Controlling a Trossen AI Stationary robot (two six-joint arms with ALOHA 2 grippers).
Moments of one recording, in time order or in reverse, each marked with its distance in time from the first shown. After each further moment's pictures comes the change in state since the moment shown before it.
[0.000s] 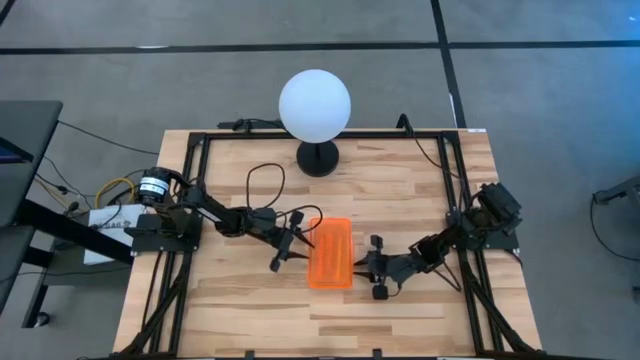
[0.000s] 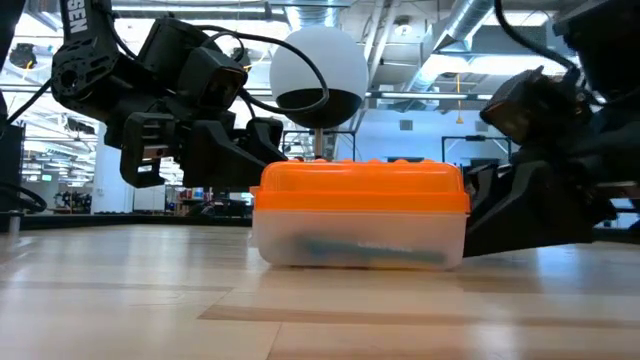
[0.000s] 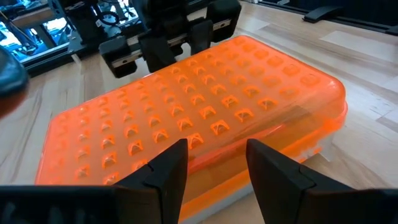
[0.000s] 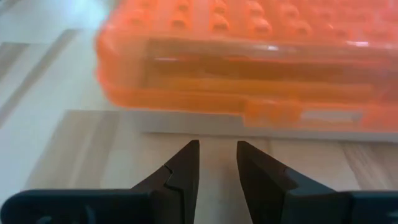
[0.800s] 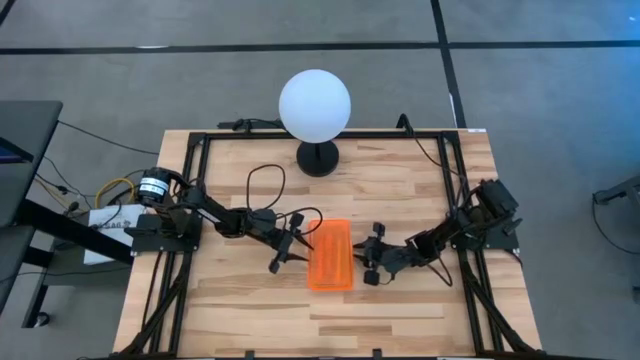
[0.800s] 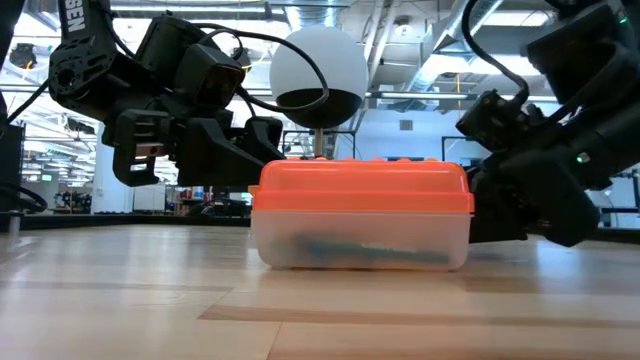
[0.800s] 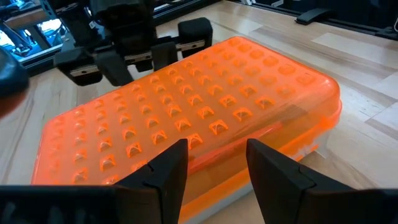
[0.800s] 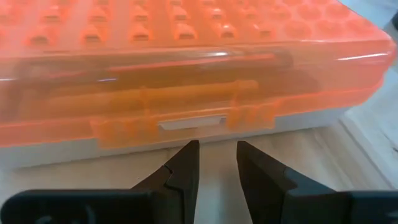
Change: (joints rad) left arm -0.016 0.000 0.000 0.000 0.004 -0.004; right arm -0.093 0.000 -0.001 -0.032 0.135 0.040
